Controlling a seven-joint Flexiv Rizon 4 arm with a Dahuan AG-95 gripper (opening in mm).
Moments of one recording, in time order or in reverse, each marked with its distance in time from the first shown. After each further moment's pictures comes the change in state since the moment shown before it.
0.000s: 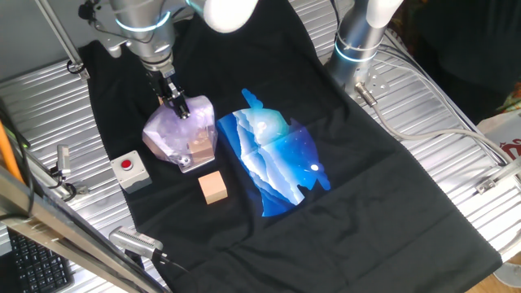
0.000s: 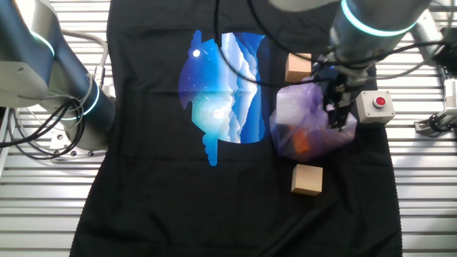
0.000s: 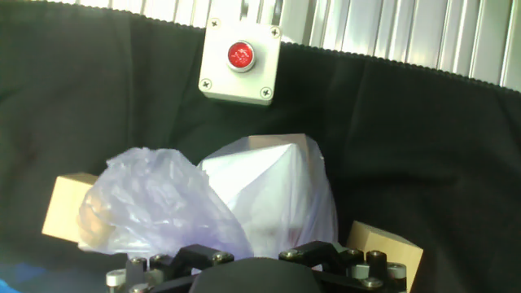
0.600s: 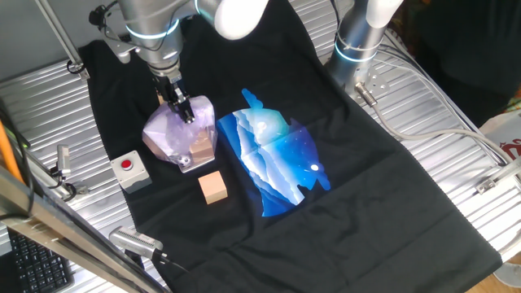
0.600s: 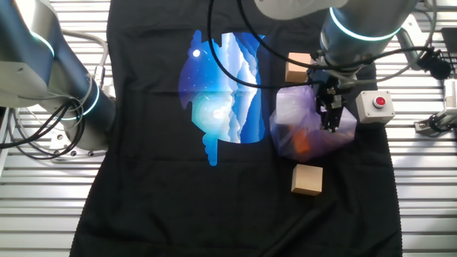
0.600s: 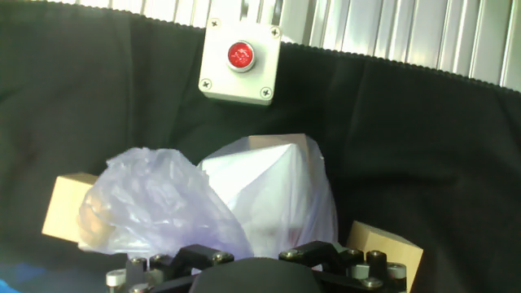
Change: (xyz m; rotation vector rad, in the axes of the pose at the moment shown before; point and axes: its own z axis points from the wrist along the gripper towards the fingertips) arm 0.000 0.007 0.021 0.000 -0.008 0.010
